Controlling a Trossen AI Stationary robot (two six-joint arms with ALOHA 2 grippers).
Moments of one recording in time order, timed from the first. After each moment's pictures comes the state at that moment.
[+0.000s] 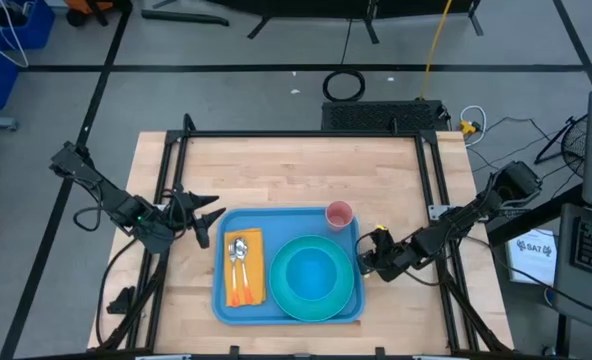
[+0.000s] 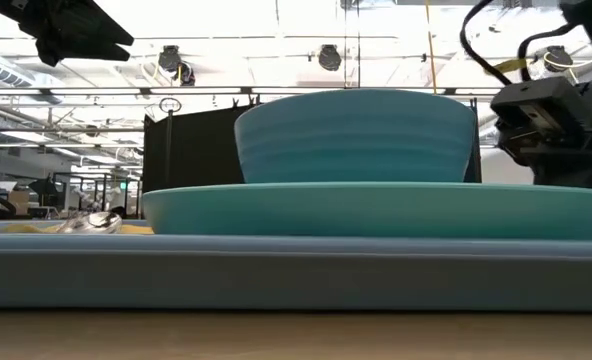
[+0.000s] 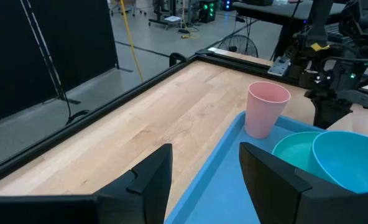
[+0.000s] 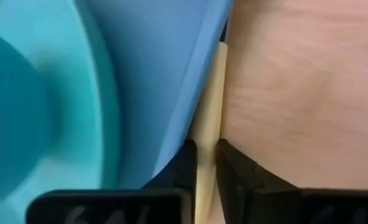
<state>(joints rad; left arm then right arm) -0.65 0.73 0.60 -0.50 -1.07 -0.66 0.55 1.46 0.37 -0.23 0.29 1.75</state>
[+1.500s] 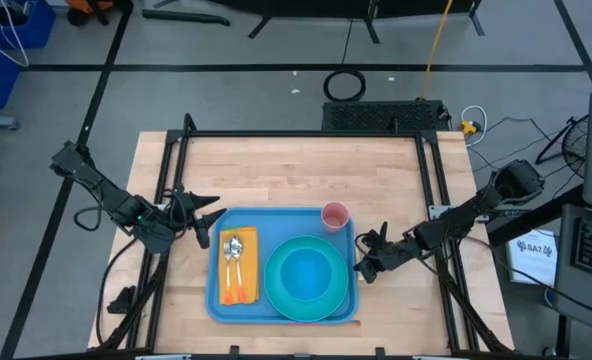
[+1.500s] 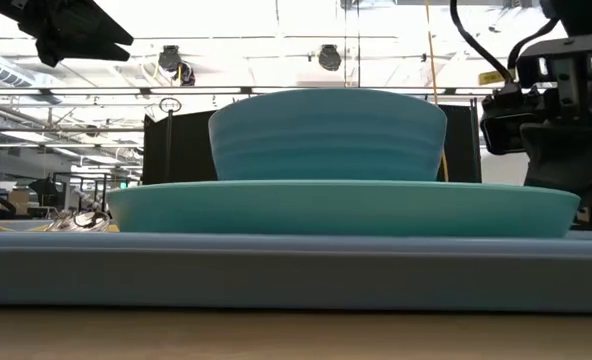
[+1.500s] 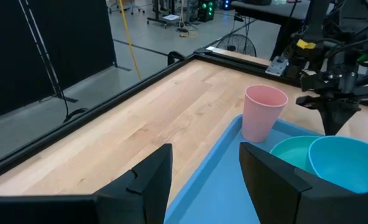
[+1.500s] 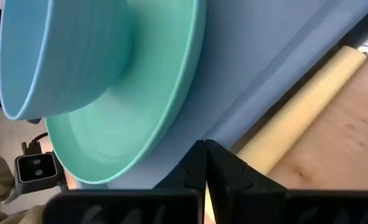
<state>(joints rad) -0.65 0.72 0.60 -0.50 -1.06 -0.67 0.48 1.37 0.36 0.16 0.17 1.32</state>
